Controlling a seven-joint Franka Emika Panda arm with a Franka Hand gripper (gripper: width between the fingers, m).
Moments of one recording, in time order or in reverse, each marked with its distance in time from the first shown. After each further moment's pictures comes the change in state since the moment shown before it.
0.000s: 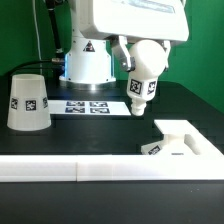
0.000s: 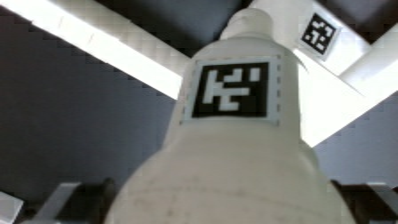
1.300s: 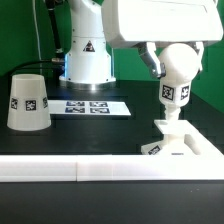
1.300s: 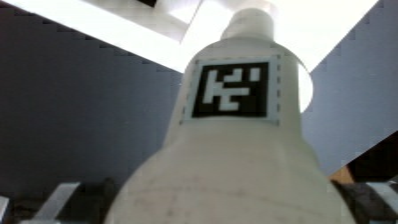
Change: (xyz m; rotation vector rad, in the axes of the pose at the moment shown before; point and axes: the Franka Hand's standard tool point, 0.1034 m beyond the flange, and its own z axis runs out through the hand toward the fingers) arm 0.034 -0.010 0.014 -0.012 0.069 0.125
